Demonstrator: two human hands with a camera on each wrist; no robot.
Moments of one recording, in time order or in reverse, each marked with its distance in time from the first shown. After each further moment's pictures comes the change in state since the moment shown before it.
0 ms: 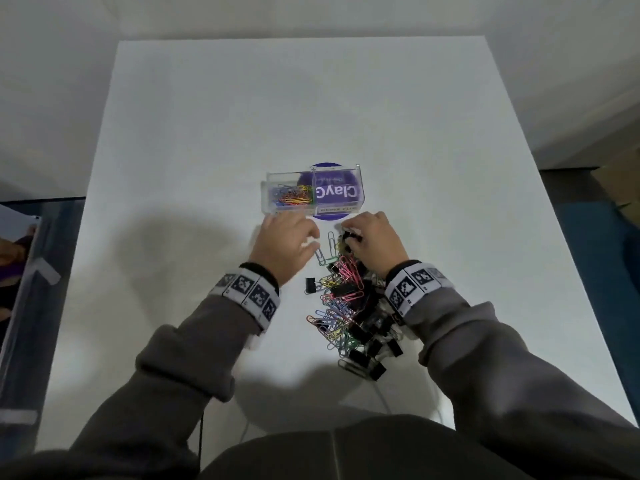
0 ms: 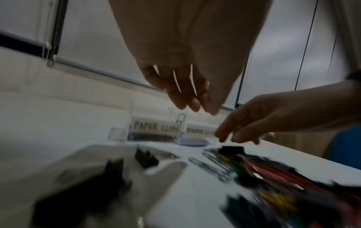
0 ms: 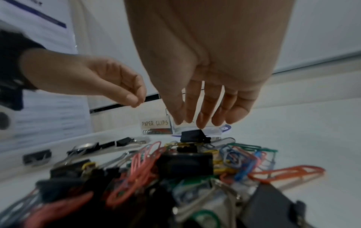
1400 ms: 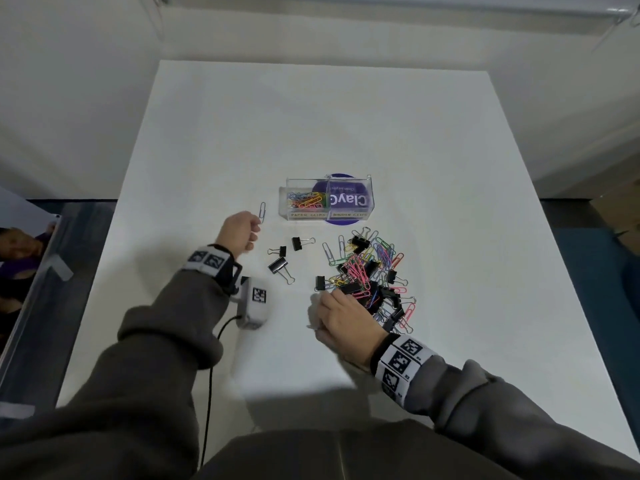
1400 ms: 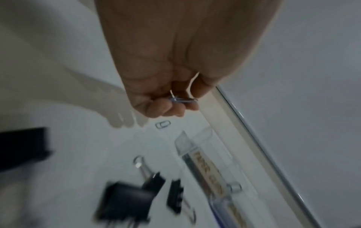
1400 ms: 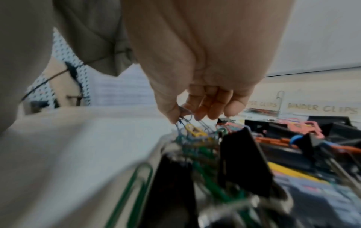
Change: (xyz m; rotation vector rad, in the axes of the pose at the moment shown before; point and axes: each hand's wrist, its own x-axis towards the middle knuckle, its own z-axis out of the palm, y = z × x) left_hand -0.012 -0.070 -0.032 -0.962 0.146 -0.938; right_hand -0.102 -0.048 0.060 -0.425 -0.111 -0.496
